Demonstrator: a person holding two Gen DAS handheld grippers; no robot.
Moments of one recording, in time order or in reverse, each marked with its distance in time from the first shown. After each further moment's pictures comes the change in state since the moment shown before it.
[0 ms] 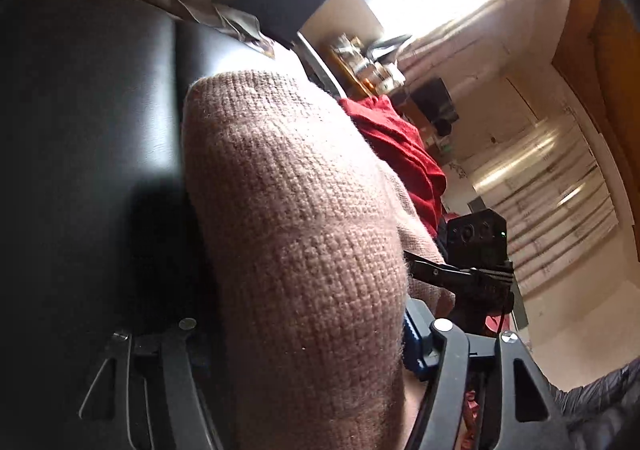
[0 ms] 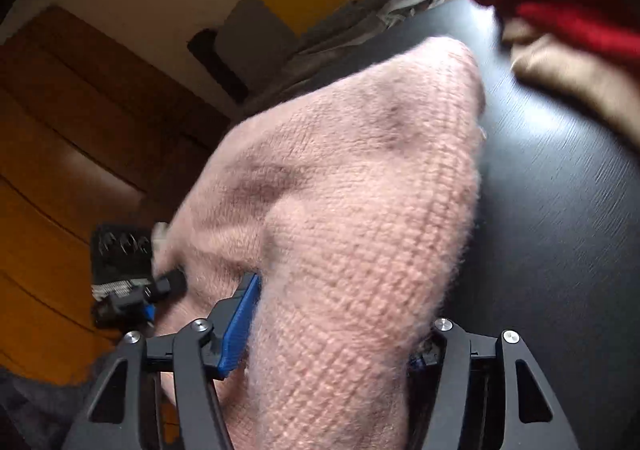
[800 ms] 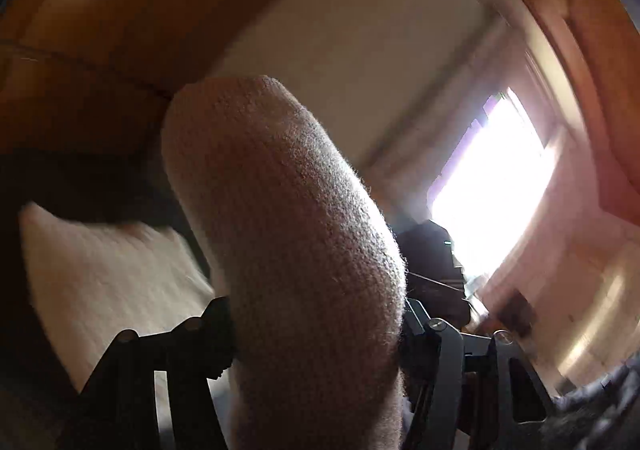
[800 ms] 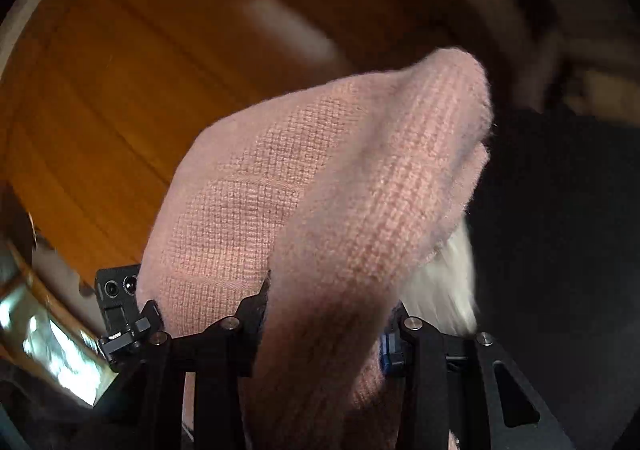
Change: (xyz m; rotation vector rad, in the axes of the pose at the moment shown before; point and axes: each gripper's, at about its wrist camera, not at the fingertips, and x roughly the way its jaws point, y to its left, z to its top) left arm -0.410 0.072 -0.065 -0.074 -0.953 0.400; right arm 0.353 0.445 0.037 -0.556 0.410 0.572
